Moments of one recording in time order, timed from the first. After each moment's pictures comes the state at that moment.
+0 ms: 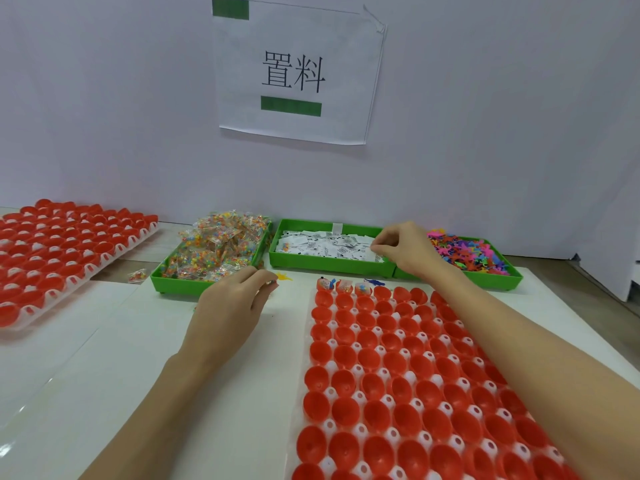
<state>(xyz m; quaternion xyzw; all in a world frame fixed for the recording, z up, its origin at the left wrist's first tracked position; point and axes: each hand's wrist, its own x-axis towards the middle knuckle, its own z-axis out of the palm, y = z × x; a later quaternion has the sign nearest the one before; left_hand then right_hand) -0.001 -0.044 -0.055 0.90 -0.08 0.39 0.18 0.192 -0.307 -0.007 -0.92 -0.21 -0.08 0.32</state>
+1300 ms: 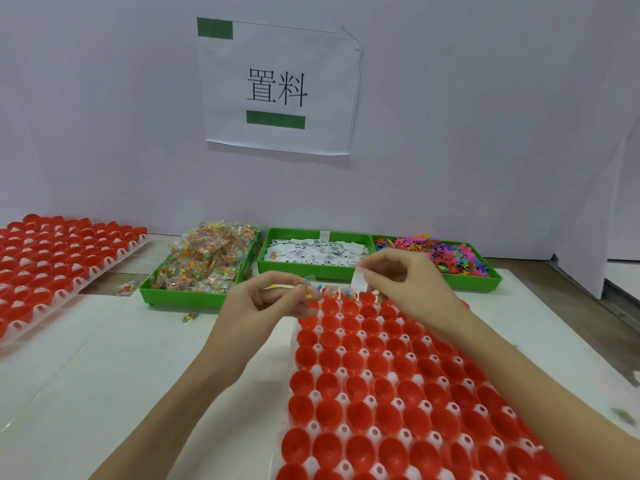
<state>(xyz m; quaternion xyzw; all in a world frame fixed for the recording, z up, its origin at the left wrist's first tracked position) -0.020 -0.100 -0.023 0.67 -0.06 0.14 0.72 0.064 -0.329 0.017 -0.84 -0.25 -0.05 0.49</state>
